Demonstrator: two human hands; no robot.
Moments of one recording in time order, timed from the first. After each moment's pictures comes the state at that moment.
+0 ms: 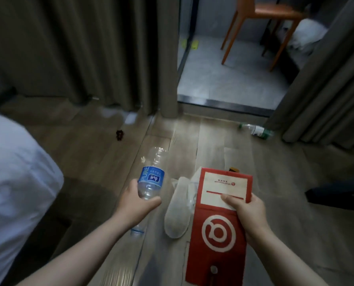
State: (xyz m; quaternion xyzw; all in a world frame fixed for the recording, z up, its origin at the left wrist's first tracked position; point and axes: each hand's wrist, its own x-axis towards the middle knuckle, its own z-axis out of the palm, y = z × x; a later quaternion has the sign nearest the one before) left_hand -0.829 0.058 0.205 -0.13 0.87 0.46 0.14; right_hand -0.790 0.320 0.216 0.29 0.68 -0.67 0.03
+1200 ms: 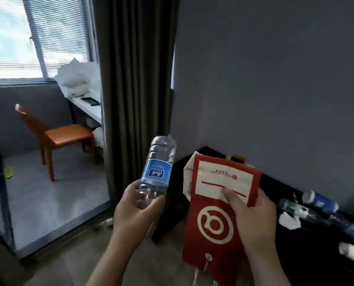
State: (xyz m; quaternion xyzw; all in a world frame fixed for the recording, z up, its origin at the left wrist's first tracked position) left_hand -0.665 0.314 0.961 0.28 0.67 0.66 0.22; right_hand -0.483 0.411 0.989 0.41 0.57 -0.49 -0.52
